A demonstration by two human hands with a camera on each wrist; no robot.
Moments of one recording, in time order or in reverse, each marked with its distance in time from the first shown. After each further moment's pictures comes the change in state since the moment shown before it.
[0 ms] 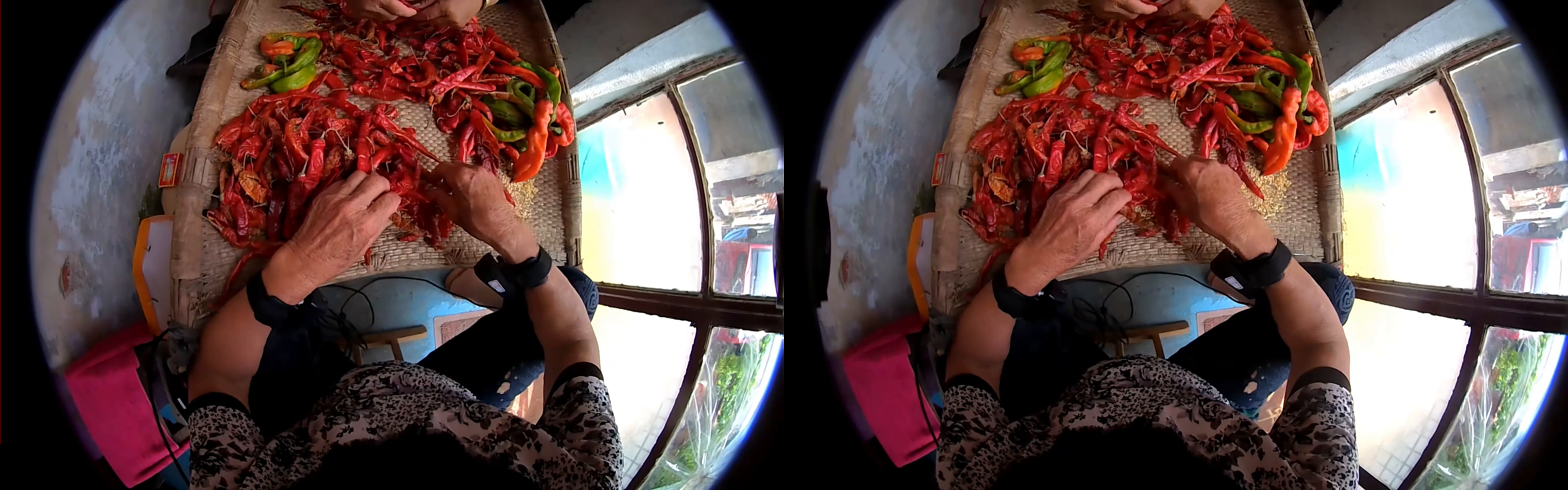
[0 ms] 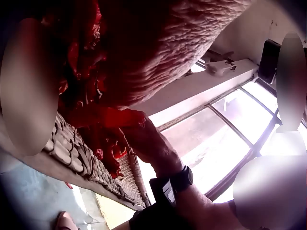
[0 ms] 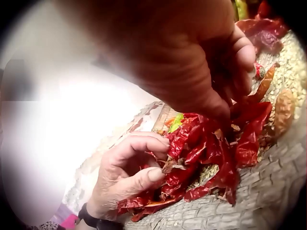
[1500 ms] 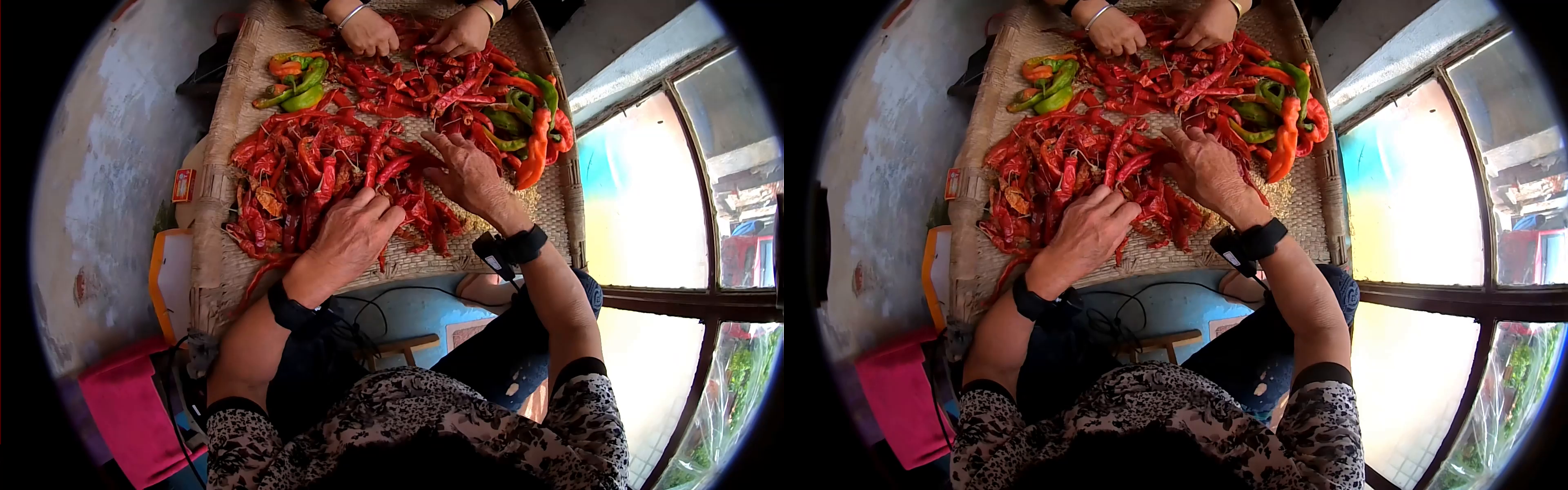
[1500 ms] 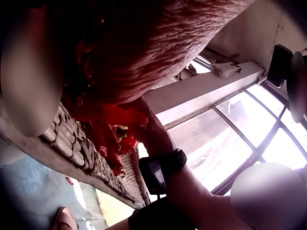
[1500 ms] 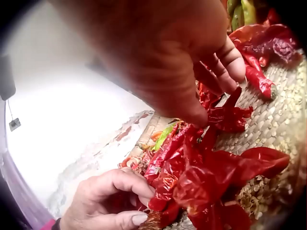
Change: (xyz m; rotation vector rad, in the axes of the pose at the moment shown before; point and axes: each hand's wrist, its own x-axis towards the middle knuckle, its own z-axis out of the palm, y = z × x) left_hand -0.004 -0.008 0.011 0.099 -0.027 -0.017; right_hand 0.037 0.018 0.006 -0.149 0.150 -0.121
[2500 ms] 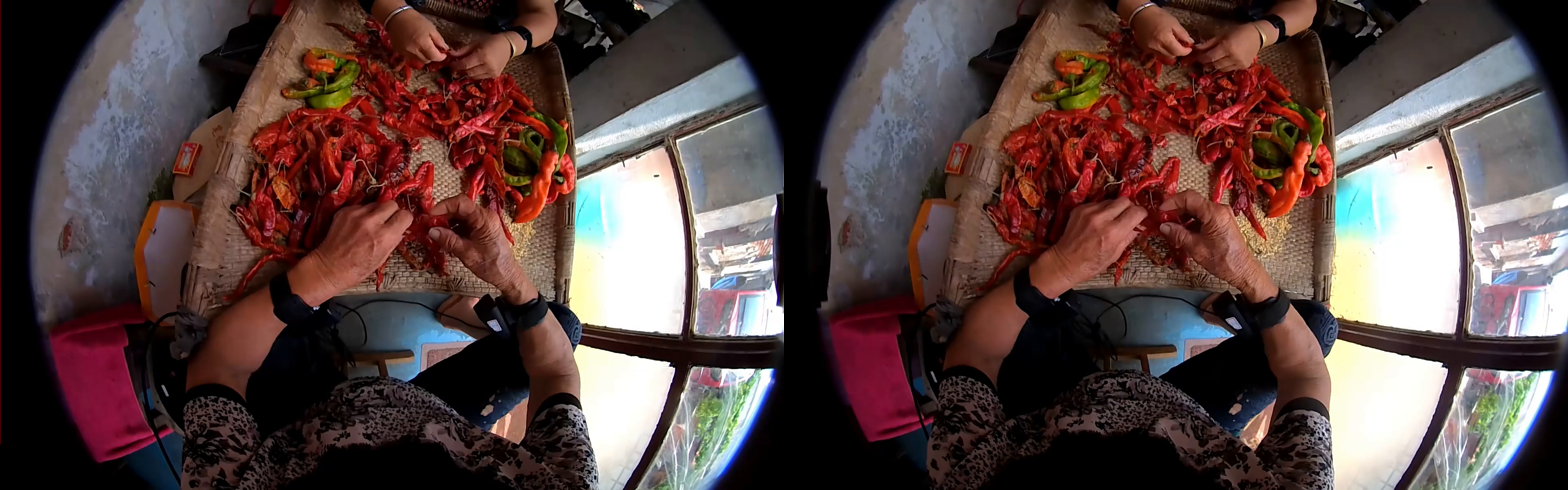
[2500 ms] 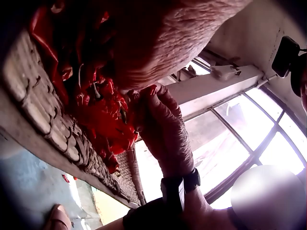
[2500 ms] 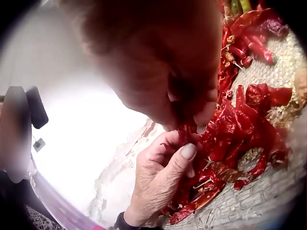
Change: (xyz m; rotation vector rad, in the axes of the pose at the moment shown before) left_hand 0.000 0.002 -0.005 -0.119 0.092 -0.112; right_hand -0.034 -0.046 -0.026 0.890 -0.191 0.173
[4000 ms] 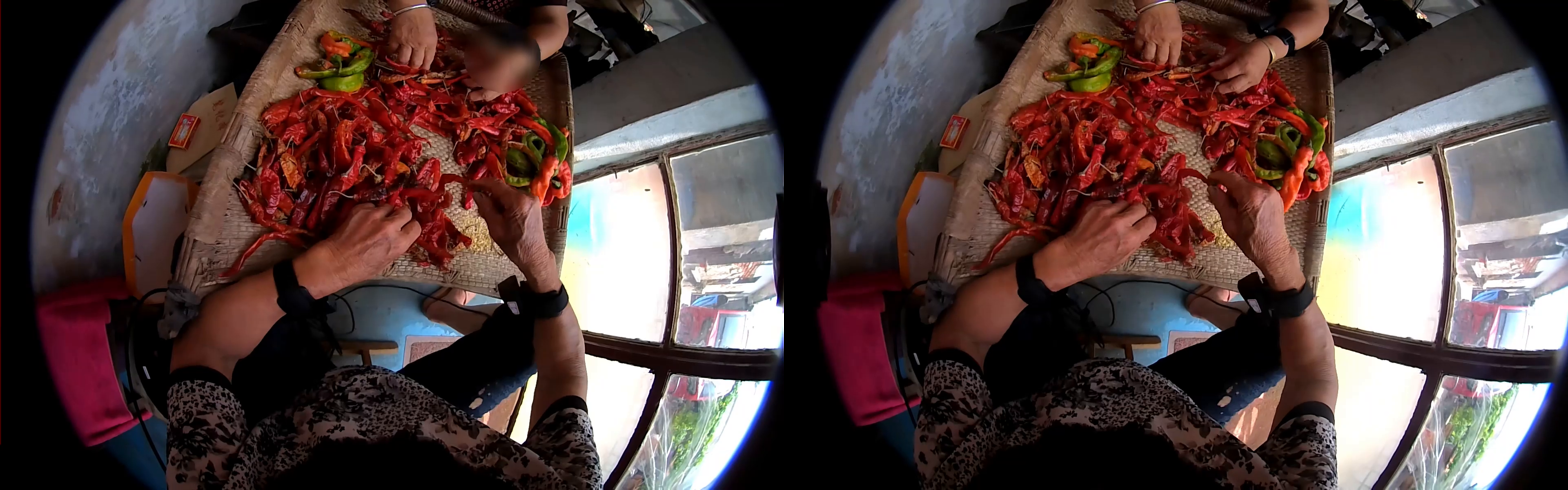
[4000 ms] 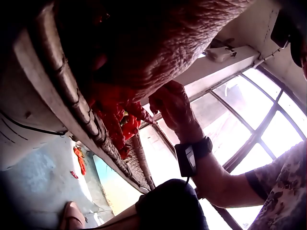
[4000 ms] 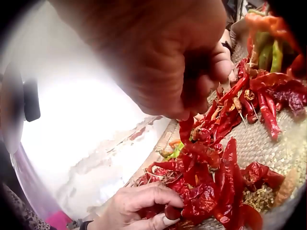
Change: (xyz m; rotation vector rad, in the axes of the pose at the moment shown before) left_hand -0.011 0.005 0.013 0.152 -0.056 0.142; right_hand 0.005 -0.023 -0.034 -0.731 0.200 -0.150
